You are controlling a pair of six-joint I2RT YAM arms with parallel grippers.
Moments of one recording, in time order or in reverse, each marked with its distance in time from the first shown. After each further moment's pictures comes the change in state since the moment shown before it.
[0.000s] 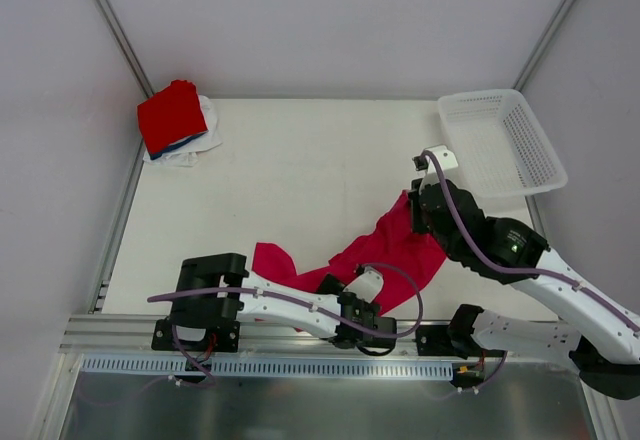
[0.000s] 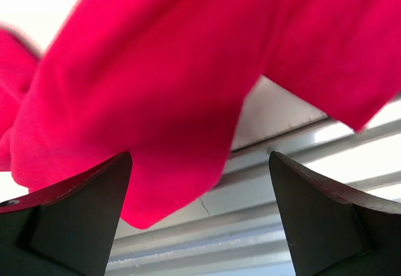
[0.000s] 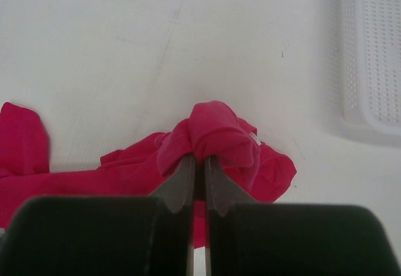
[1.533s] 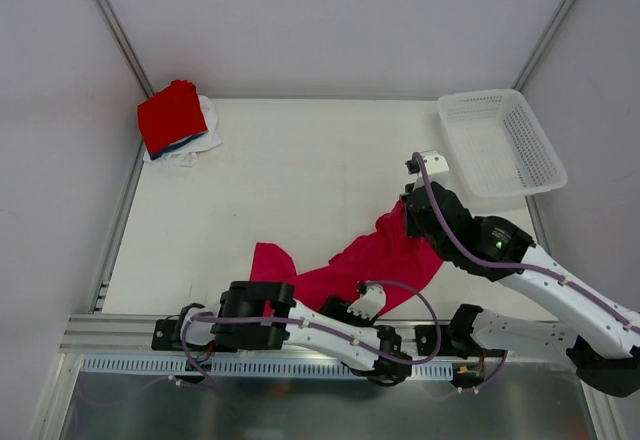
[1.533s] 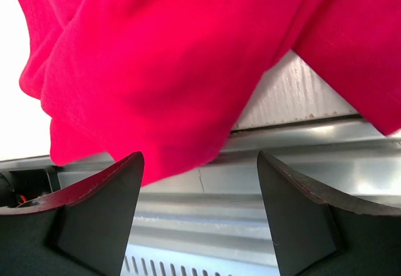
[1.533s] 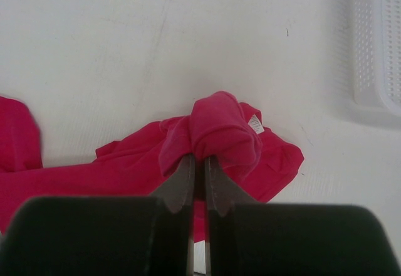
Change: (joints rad) left arm -0.117 0.288 0.308 -0.490 -0.111 -0.473; right arm -0.007 0.029 -0.043 -0.011 -0.008 0.061
